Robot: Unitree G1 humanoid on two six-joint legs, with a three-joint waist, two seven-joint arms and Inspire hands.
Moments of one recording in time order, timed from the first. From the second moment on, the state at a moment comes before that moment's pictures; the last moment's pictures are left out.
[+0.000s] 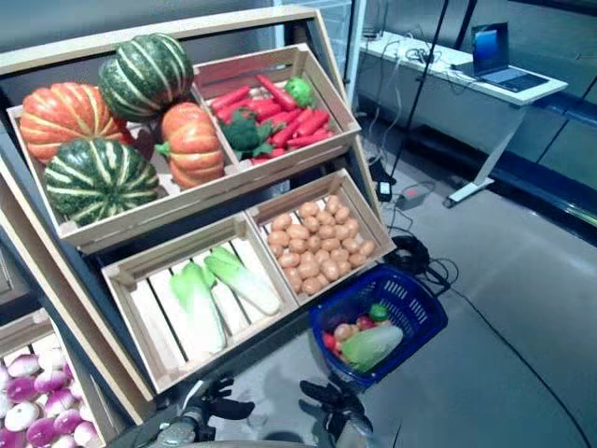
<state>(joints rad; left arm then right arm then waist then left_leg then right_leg) 0.03 0.16 -0.42 1.01 -0.31 -0.14 0.13 0.01 -0.07 0.36 0.97 0.87 -0.05 -0.21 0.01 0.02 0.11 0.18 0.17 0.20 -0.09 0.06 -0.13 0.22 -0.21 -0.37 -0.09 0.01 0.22</state>
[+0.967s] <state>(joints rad) 0.03 0.25 -0.54 0.78 -0.09 -0.36 0.18 0.02 -0.09 0.36 0.94 0.87 -0.04 -0.21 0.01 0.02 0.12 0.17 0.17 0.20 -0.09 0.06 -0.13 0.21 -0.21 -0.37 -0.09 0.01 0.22</state>
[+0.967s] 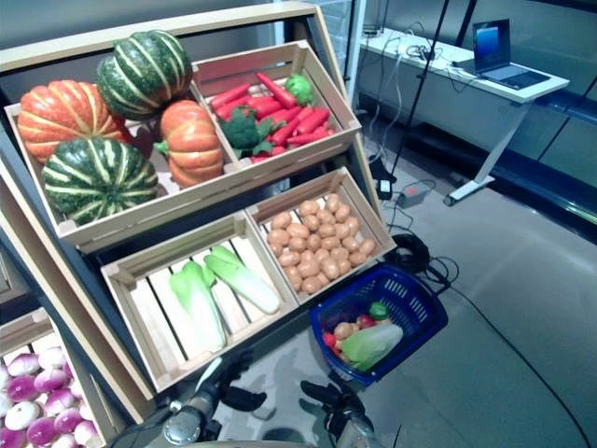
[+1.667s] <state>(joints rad) -0.35 0.56 -0.53 0.81 0.69 -0.20 0.81 -0.14 -0.35 0.36 0.77 0.87 0.02 -0.21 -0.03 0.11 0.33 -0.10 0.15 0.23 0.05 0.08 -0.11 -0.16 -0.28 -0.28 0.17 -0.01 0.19</state>
